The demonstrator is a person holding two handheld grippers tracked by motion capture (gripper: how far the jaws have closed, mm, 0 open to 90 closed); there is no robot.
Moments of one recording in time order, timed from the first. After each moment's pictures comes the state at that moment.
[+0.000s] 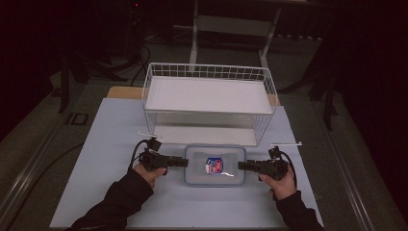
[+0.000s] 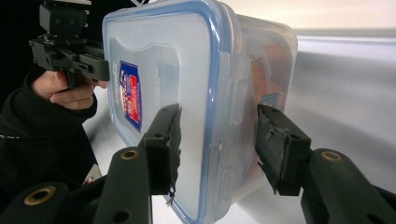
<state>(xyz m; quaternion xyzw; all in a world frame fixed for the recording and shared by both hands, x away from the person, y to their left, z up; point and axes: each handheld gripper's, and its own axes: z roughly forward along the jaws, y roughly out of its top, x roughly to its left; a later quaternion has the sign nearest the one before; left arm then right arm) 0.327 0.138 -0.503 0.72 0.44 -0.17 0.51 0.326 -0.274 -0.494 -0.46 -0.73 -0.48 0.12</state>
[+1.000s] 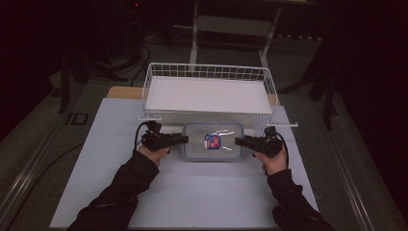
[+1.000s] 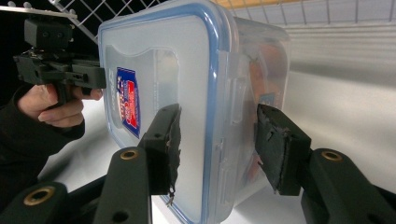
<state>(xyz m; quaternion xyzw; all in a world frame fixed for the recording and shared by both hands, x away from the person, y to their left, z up) 0.380 0.138 -0.497 0.71 0.43 -0.06 0.56 0.386 -0.261 -0.480 -0.43 -0.73 -0.53 0.03</state>
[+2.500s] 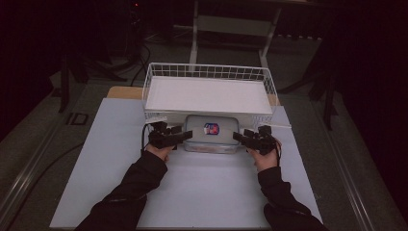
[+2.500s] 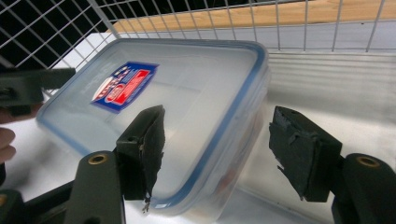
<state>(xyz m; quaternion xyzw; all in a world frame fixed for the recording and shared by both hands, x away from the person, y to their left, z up) 0.385 0.124 -0.509 0.68 0.45 0.04 0.58 0.393 -0.243 -0.491 -0.48 -0.72 -0.50 -0.10</state>
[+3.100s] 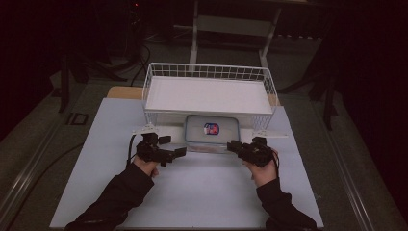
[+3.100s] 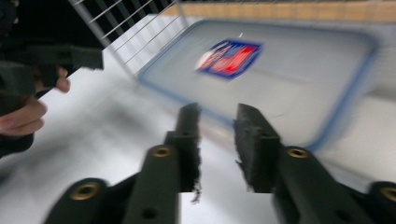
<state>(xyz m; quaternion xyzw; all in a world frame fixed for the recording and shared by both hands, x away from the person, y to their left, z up) 0.324 0.144 -0.483 0.72 0.40 0.02 0.57 0.338 -0.215 -0.471 -0.41 -0.75 -0.51 -0.07</state>
